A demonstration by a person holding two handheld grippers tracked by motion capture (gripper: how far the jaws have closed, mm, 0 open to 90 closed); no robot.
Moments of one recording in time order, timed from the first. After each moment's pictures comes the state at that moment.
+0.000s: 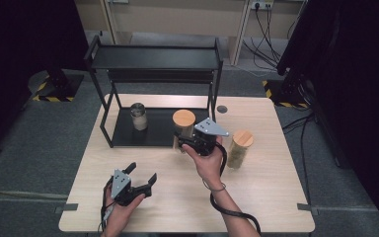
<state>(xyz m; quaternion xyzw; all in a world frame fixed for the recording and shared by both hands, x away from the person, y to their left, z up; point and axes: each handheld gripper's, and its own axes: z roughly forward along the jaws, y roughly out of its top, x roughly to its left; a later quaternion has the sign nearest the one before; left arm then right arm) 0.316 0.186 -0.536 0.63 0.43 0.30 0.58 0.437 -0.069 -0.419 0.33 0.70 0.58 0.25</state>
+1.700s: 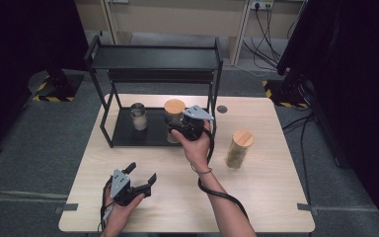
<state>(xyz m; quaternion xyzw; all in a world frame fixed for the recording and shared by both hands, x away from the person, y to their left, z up) 0.316 0.187 -0.536 0.63 0.43 0.29 0.58 0.486 -0.033 -0.421 0.35 0.71 0.57 0.25</state>
